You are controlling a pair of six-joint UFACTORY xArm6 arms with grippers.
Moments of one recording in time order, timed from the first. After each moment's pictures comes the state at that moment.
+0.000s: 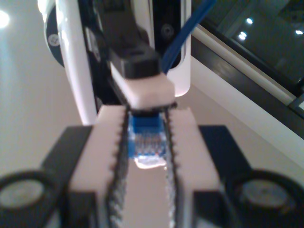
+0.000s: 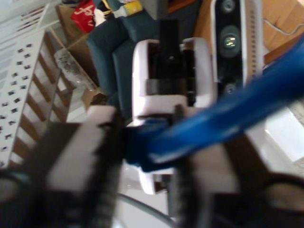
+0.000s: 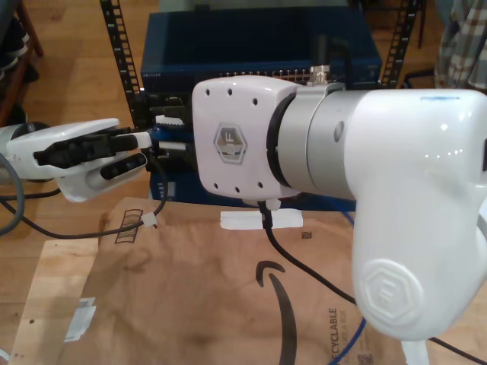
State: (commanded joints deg) left arm 24.3 7.4 -58.2 -80.5 136.1 -85.1; right arm 47.4 -34.4 -36.9 18.5 4.6 95.3
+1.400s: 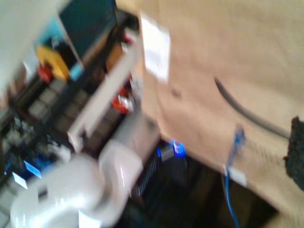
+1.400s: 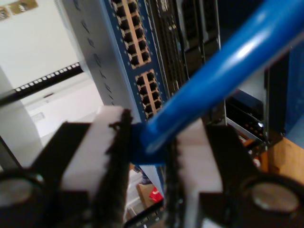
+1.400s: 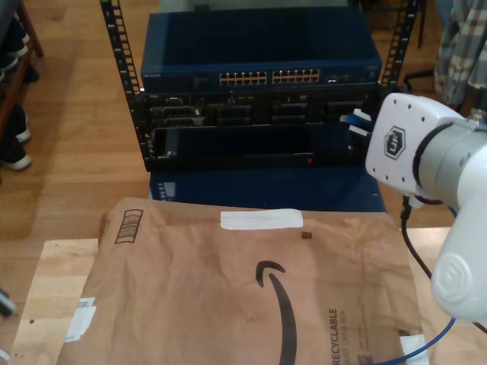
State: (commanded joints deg) left arm 40.5 -15.4 -50.5 -7.4 115.1 -57.2; right arm 18.0 -36.0 -17.8 15.3 -13.4 95.9
